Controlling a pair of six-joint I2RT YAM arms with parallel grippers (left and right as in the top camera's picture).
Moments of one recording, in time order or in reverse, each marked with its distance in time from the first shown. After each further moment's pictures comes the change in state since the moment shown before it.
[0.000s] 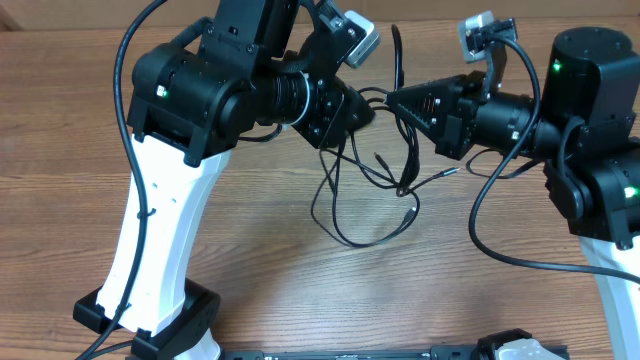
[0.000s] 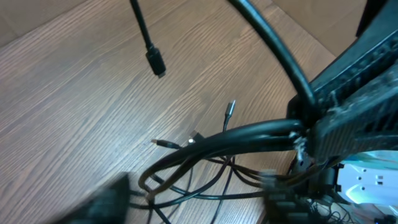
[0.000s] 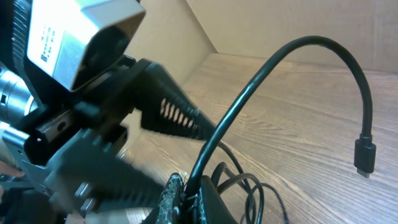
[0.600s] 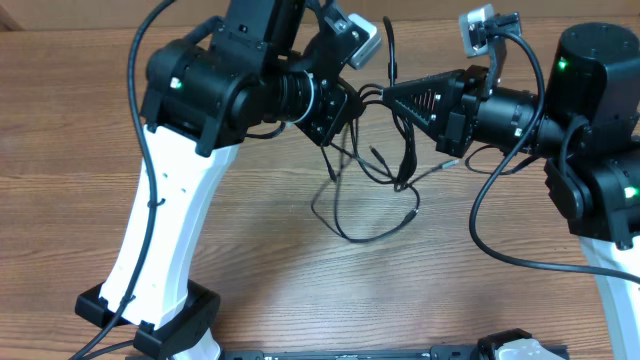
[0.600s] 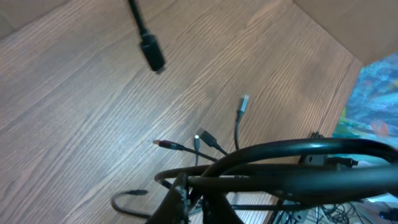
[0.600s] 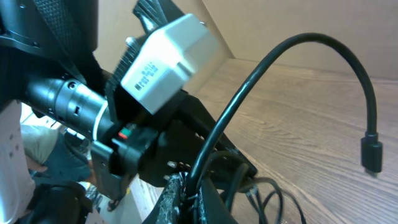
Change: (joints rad) left arm 0.000 0.000 -0.078 0.040 -0.012 0.027; right arm 0.000 0.000 0.000 0.061 -0.071 0.039
